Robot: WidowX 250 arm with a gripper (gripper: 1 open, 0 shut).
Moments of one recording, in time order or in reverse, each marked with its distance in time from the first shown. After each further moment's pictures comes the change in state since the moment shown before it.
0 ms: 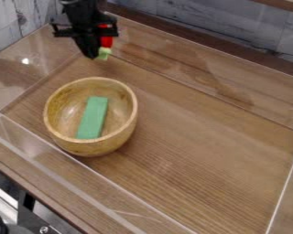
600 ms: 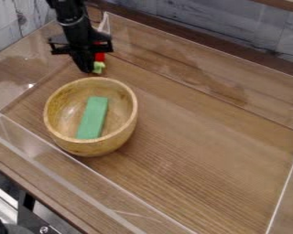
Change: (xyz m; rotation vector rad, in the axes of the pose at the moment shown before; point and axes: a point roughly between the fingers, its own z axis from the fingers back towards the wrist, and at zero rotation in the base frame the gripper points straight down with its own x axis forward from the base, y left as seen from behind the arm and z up) arm -0.002 0.012 -0.036 0.038 0.004 0.086
